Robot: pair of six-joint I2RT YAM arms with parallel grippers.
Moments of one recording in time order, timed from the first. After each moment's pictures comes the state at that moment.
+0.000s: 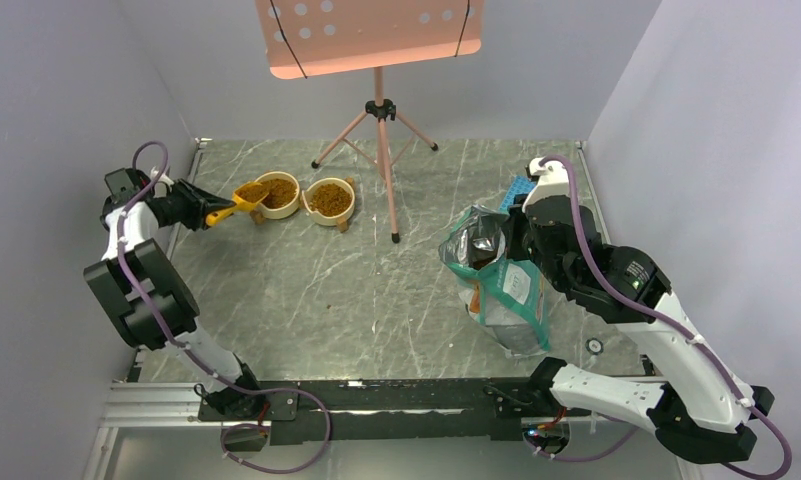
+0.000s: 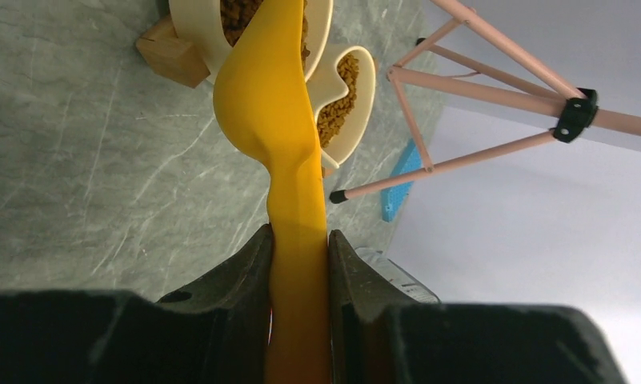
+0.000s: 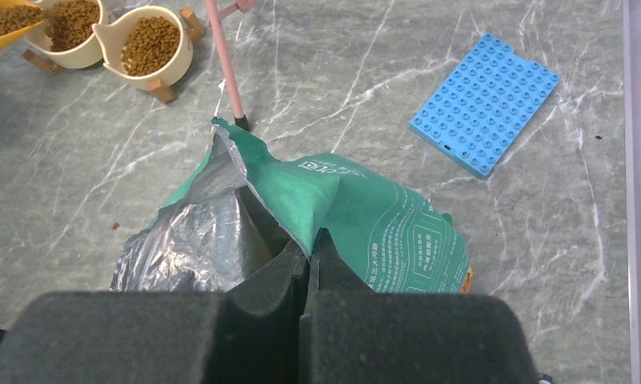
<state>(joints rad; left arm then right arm) 0.57 1.70 1.25 -0.53 0.92 -0.55 0.82 0.94 1.42 -0.99 0.55 0.39</state>
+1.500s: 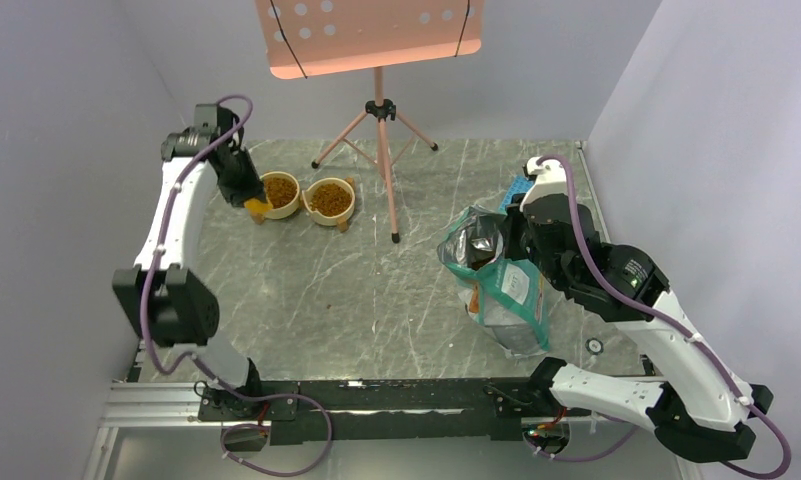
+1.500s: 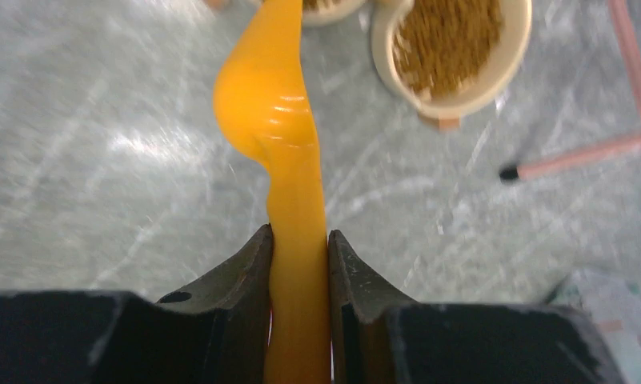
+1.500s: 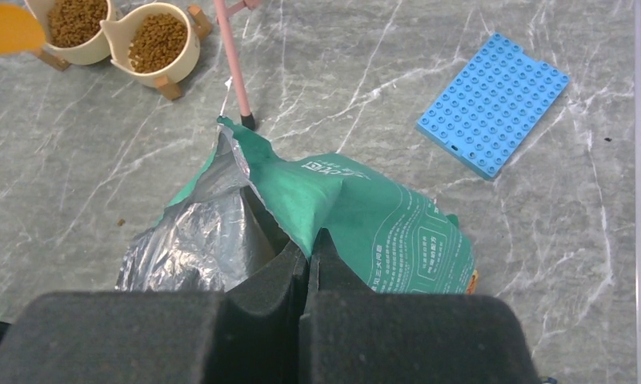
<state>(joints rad) 0.02 1.71 1.81 -1.17 0.01 -0.42 0.82 0.95 1.43 -0.99 0.54 0.39</state>
